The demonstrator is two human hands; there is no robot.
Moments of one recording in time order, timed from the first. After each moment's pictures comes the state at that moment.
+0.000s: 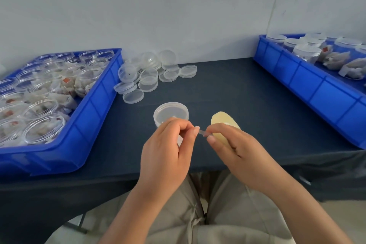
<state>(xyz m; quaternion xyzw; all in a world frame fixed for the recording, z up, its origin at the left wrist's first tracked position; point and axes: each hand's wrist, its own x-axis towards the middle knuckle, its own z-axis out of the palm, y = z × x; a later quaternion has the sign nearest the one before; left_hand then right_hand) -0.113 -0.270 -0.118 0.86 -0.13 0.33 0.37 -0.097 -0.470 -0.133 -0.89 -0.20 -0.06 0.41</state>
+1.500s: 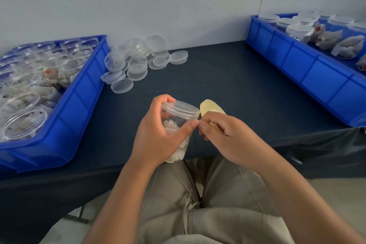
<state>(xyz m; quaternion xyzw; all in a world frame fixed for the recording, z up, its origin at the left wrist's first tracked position) -0.076 -0.254 -0.146 0.84 -0.13 0.17 0.50 -0.090 -0.469 -0.134 -0.89 -0.15 0.01 0.42</state>
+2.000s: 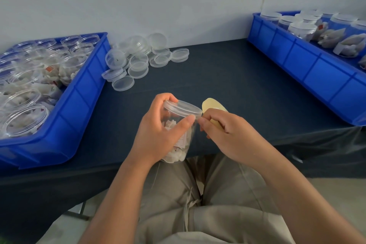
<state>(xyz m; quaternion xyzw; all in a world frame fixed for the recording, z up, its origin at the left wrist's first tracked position) -0.078 -0.251 -0.138 0.81 -0.13 0.11 0.56 -0.088 -0.464 -0.136 -0.90 -0.15 -0.02 0.40</state>
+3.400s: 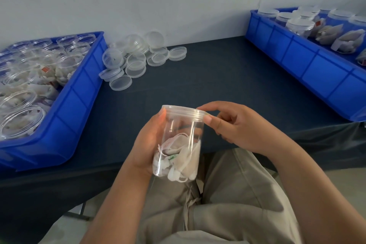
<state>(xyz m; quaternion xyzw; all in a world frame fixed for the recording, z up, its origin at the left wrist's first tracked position) -0.084 -0.250 -0.149 0.50 -0.12 -0.23 0.82 -0.081 -0.489 -0.113 -0.87 -0.18 0.04 0.45</state>
